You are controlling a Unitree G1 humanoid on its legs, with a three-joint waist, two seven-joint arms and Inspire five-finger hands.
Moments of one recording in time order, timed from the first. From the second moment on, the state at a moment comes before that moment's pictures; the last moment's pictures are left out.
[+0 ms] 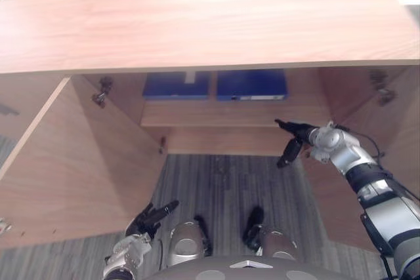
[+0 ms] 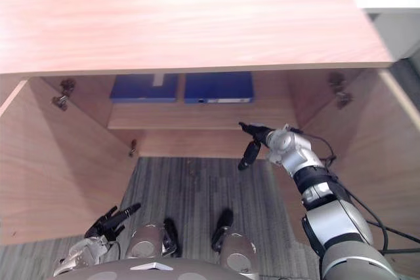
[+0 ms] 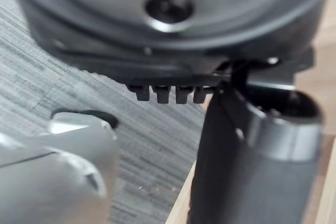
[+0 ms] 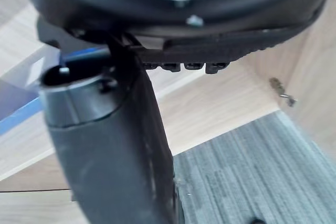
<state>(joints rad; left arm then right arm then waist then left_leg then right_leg) 0.05 0.09 0.39 1.04 -0.21 0.01 -0.22 -0.56 -0.63 0.42 0.78 -0.33 0.08 0.48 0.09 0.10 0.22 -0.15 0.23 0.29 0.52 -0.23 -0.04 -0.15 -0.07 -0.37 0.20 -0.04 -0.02</state>
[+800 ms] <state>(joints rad) 0.11 0.04 0.49 1.11 -0.02 -0.01 -0.10 0.29 -0.14 -0.14 0.37 -0.12 0.09 0.24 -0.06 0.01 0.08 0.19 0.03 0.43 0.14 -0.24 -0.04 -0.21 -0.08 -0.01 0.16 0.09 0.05</state>
